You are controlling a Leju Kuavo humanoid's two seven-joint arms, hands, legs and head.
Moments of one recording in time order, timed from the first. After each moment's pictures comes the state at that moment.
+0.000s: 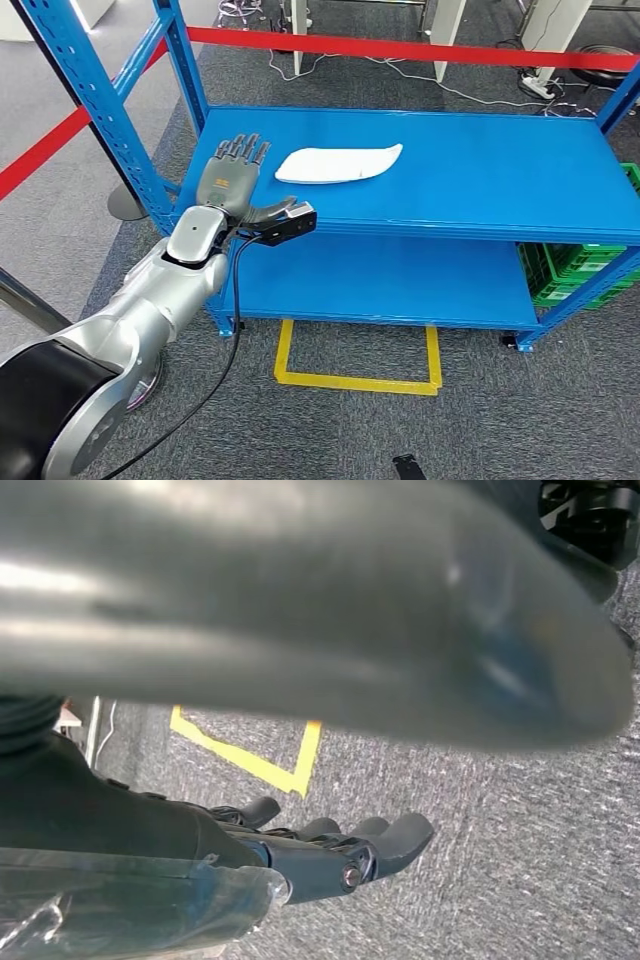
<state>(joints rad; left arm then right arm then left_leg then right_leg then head) -1.01 -0.24 -0.51 -0.31 -1.41 0.43 0.05 -0.12 0.22 -0.98 -0.19 1.17 -0.17 0.05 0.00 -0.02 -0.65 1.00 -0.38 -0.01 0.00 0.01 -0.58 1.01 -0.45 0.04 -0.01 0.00</state>
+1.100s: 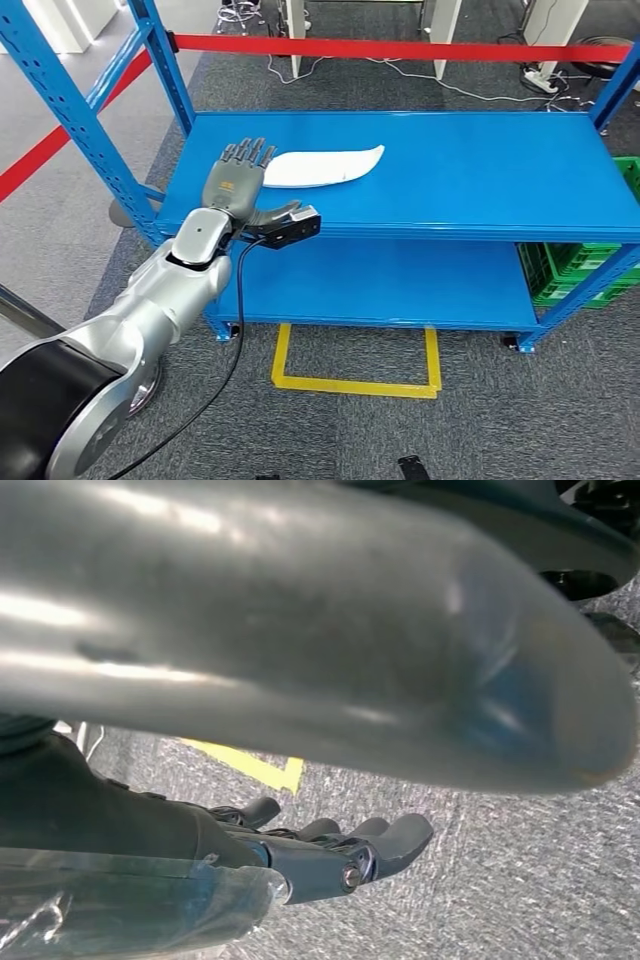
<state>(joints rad) -1.00 -0.24 -0.51 -0.31 -1.41 0.42 0.04 -0.12 0.21 -1.00 -0.19 1.17 -0.17 0.04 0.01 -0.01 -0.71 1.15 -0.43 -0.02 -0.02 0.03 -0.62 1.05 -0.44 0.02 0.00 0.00</state>
